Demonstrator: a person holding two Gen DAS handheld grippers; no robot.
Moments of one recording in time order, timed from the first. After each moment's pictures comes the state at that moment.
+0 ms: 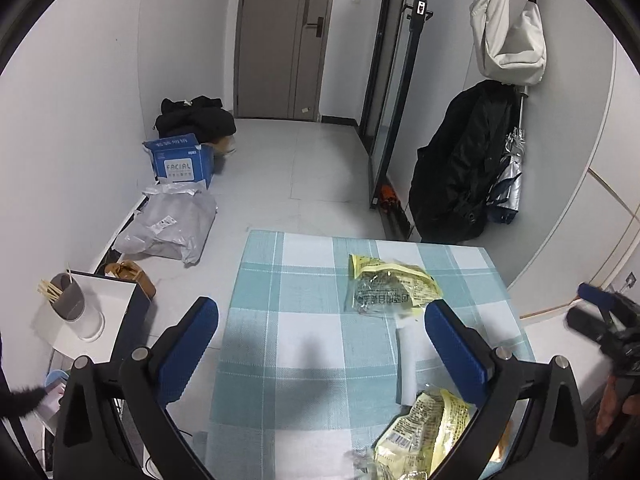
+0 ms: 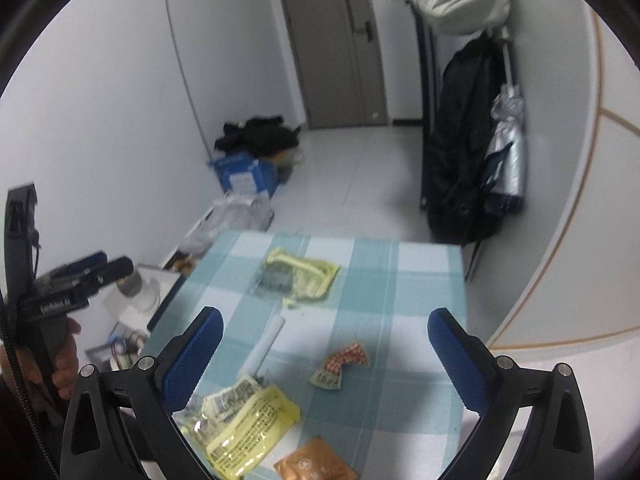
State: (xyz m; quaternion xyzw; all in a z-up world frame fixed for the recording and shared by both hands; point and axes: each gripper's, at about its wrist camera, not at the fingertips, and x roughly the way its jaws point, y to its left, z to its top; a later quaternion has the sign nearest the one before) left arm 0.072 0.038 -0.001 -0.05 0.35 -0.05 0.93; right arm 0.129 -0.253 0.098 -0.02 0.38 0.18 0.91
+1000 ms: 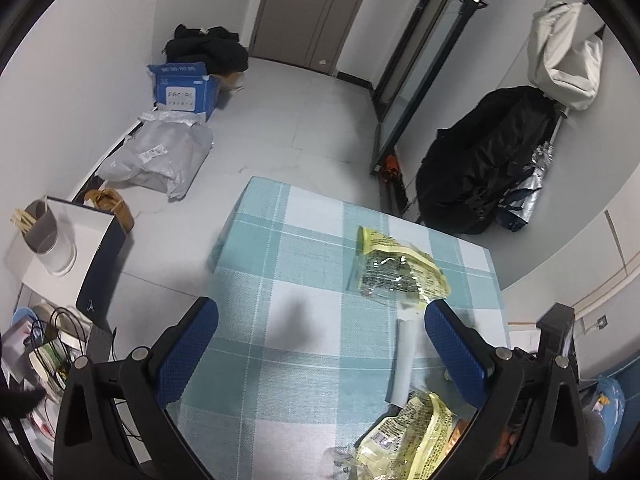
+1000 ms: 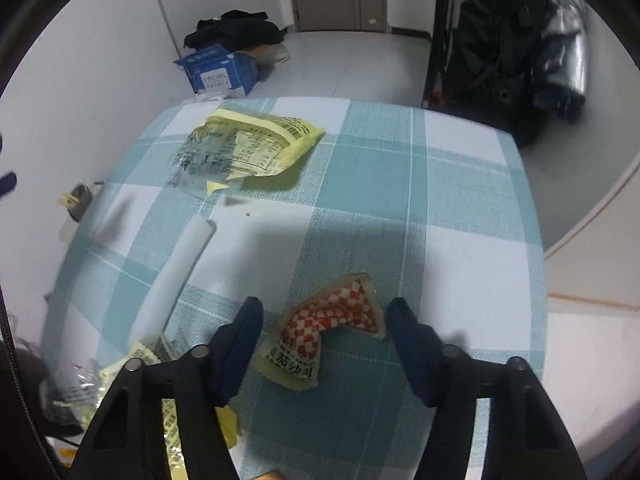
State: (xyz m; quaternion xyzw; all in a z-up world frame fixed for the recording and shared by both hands) left arm 0.110 0.071 -0.028 -0.15 0.44 -0.05 0.88; right arm 0.186 -0.219 -0.039 -0.08 0.53 0.14 0.83
